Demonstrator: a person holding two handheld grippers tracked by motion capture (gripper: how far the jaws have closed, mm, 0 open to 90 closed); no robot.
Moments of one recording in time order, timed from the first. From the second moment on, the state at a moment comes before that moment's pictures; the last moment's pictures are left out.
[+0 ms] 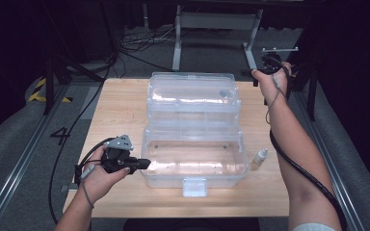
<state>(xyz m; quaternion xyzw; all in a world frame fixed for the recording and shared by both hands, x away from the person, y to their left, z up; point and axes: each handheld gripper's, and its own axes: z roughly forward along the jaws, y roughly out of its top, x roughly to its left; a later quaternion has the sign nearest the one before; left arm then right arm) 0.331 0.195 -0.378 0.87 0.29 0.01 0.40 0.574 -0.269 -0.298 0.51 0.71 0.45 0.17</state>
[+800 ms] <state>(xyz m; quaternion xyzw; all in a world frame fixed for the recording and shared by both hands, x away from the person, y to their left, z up) 0.330 0.220 -0.368 0.85 0.32 0.01 0.41 0.473 -0.314 -0.275 0.42 0.77 0.46 0.15</state>
